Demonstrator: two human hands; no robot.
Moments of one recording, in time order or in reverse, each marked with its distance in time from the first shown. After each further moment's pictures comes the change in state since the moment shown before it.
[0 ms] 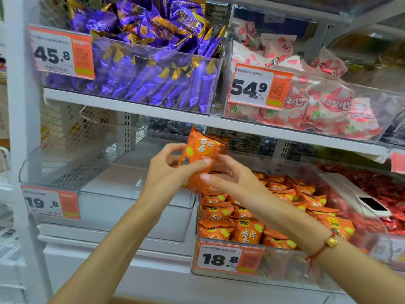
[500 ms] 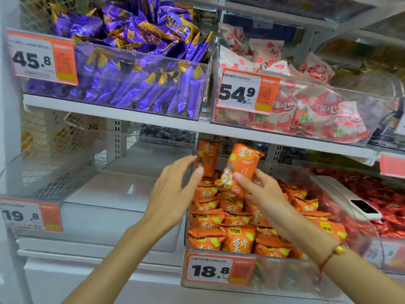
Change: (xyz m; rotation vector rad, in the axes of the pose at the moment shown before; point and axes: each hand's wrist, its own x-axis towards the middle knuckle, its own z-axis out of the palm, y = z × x) left_hand 0.013 -0.036 0.020 0.585 -0.109 0.244; right_hand -0.006 0.041 -0.049 0.108 0.377 0.107
